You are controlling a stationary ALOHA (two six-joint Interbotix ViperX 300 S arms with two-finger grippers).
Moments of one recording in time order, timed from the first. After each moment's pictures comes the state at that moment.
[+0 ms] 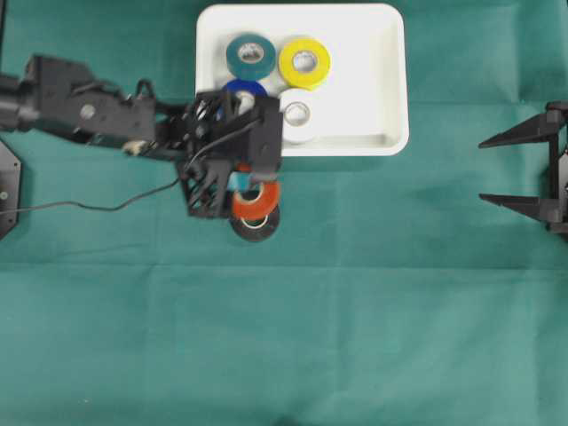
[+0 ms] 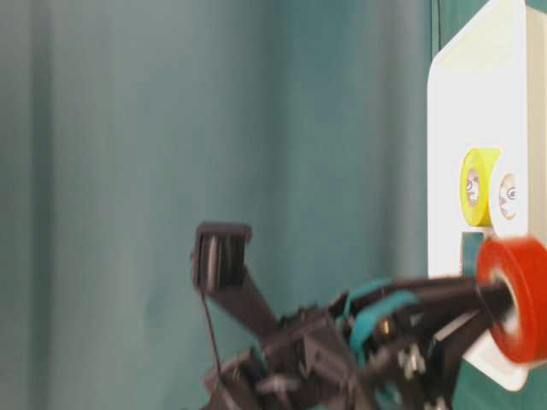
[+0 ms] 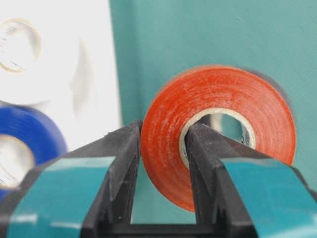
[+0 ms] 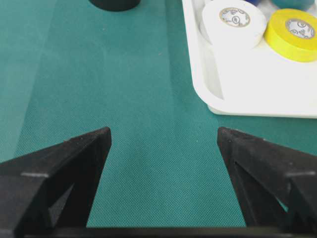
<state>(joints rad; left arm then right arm) 0.09 0.06 0.52 -0.02 0.39 0.16 -0.08 -1.10 1.53 -0.08 -0.09 0.12</state>
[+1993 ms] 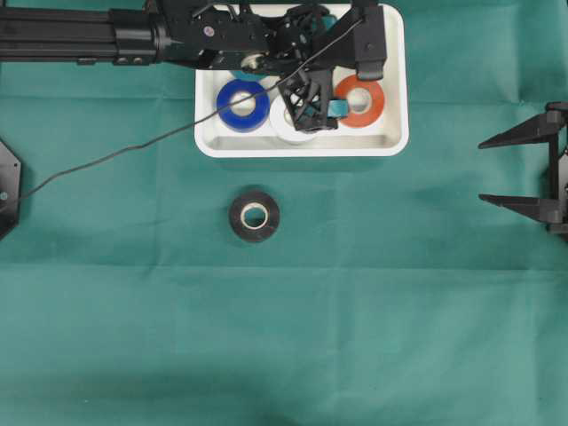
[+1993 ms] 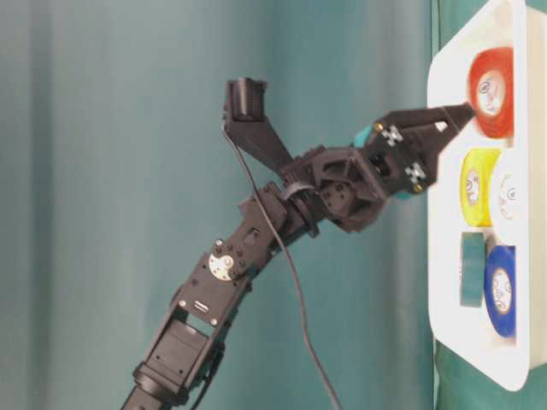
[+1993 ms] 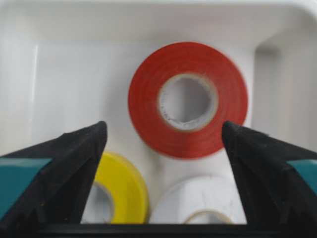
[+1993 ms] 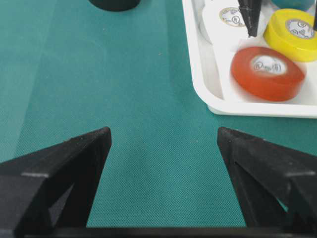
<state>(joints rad) 0.28 0.40 0.08 -0.02 0.39 0.25 -0.08 -1.10 1.53 -0.08 -0.09 0.12</state>
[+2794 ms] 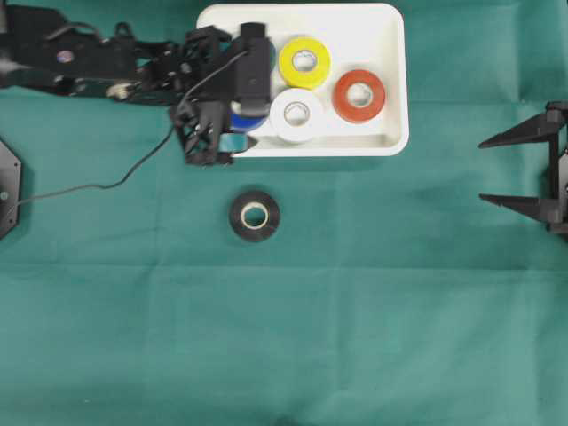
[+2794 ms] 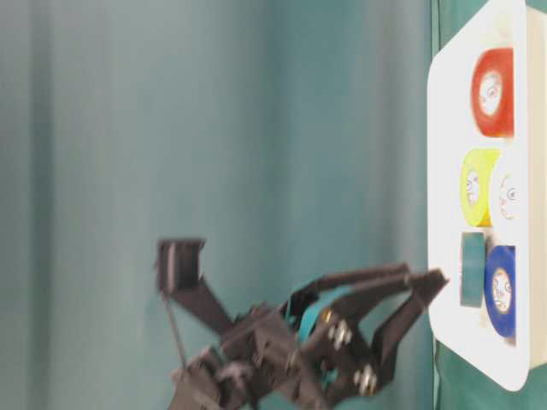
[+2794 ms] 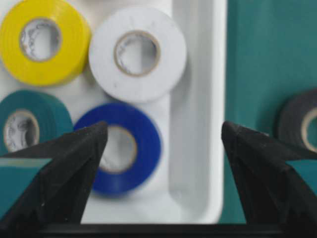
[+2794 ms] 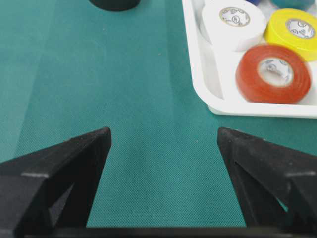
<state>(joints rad) 0.22 -0.06 0.55 -0.02 0.39 0.24 -0.08 -1.10 1.53 -0.08 -0.09 0.12</state>
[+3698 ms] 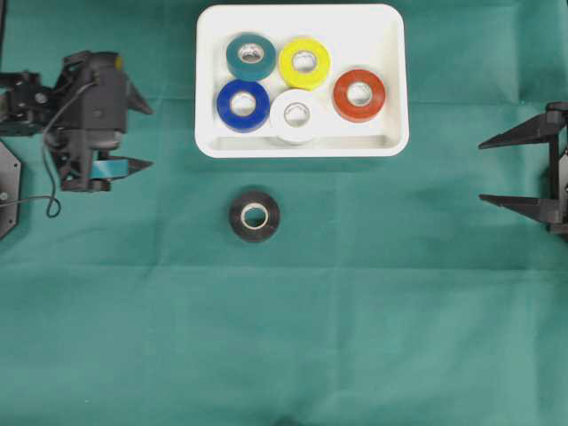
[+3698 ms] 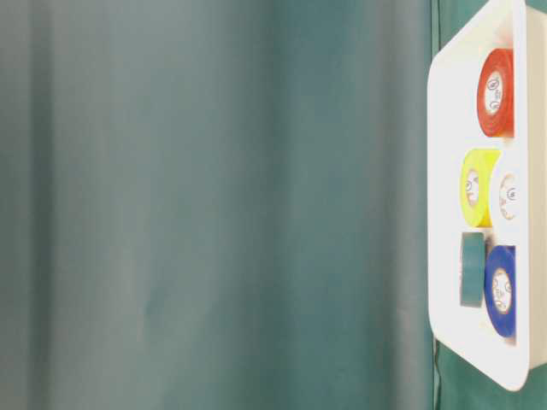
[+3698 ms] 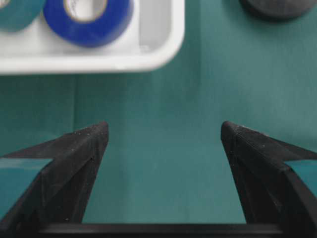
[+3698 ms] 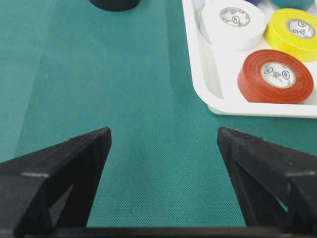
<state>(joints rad) 0.21 -0.53 1.01 -0.02 0.37 0.25 -0.08 -1.10 1.53 -0.08 -0.09 0.12</state>
